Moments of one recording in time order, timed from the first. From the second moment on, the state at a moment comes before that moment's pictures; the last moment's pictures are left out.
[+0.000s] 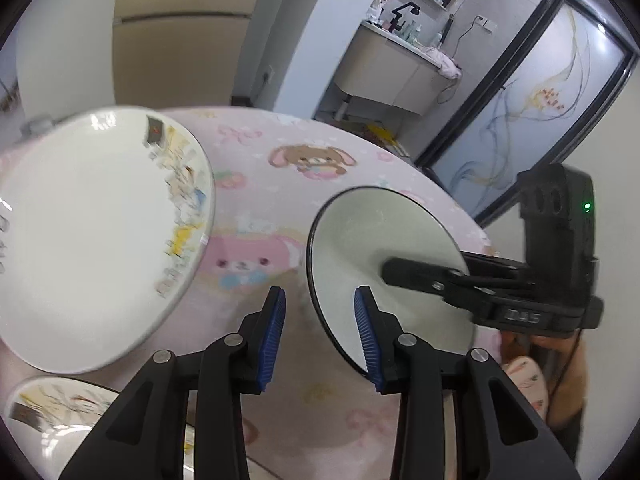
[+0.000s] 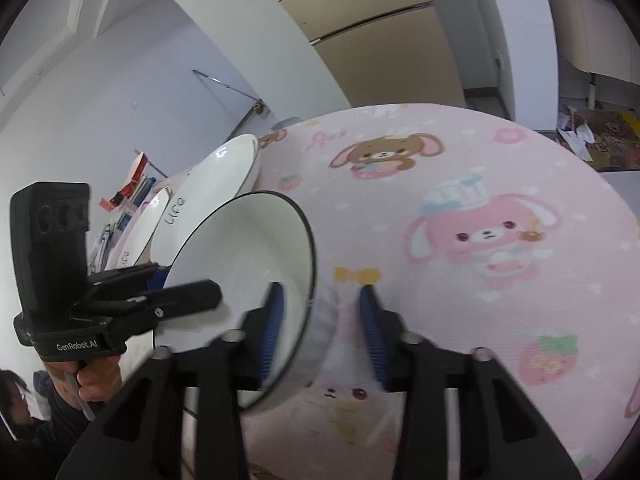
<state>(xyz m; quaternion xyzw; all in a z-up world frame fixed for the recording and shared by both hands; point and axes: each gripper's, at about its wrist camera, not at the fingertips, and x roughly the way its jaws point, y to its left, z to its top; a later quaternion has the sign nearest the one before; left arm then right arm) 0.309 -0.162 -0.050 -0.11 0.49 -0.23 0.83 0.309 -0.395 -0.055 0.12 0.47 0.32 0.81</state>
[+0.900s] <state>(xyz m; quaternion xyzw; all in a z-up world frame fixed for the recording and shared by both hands) 0.260 -0.163 0.023 -0.06 0.34 -0.24 0.91 0.269 -0.407 0.026 0.13 0.32 0.34 0.87</state>
